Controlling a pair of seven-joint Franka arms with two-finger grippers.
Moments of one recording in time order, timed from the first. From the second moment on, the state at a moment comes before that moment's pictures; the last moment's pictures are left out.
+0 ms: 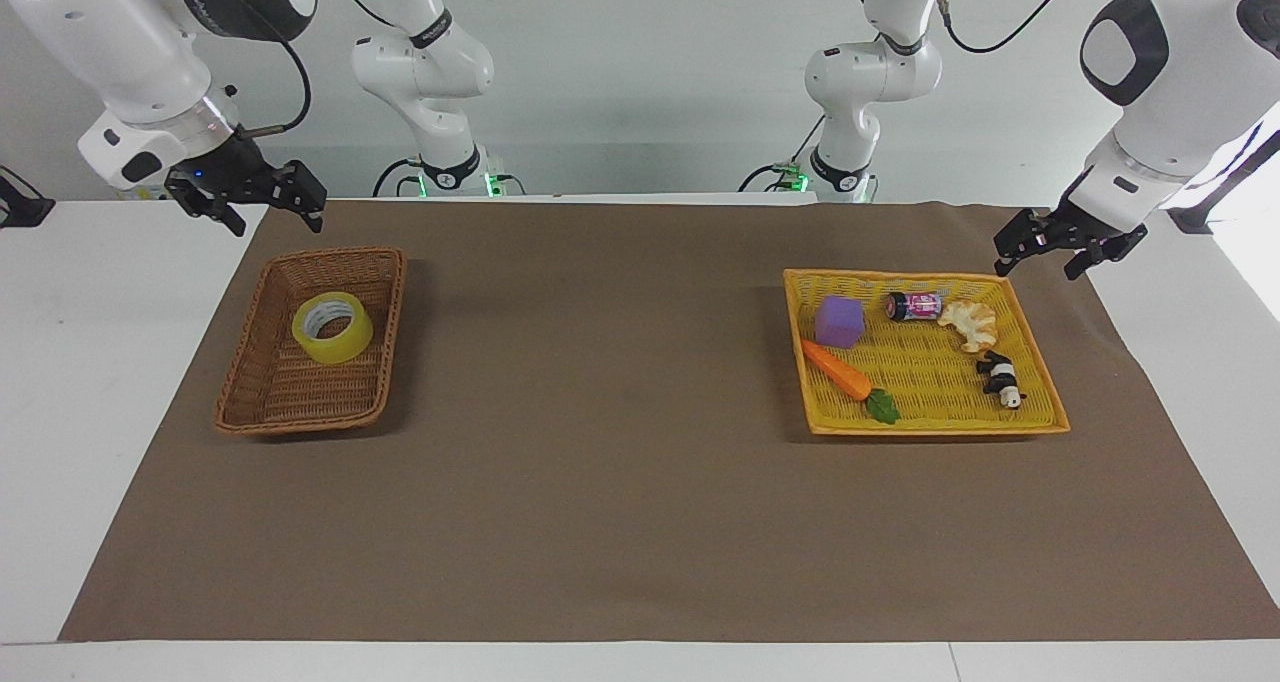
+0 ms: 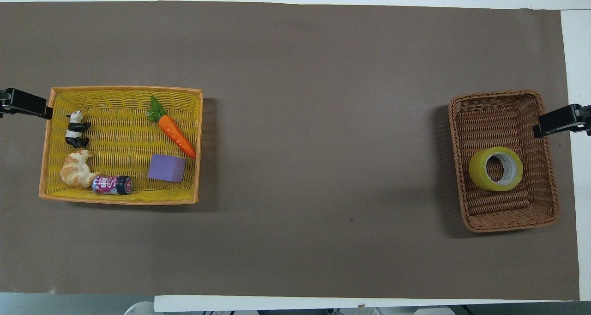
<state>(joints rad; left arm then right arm) 0.01 -0.01 -0.02 -1.70 -0.02 1.65 0.14 -0.04 -0.02 -0.07 -1.63 -0.01 1.48 -0.14</state>
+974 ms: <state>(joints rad) 0.01 -0.01 -0.02 -1.70 -0.02 1.65 0.14 -0.02 0.02 -0.10 -1.55 -0.02 1.45 -0.14</state>
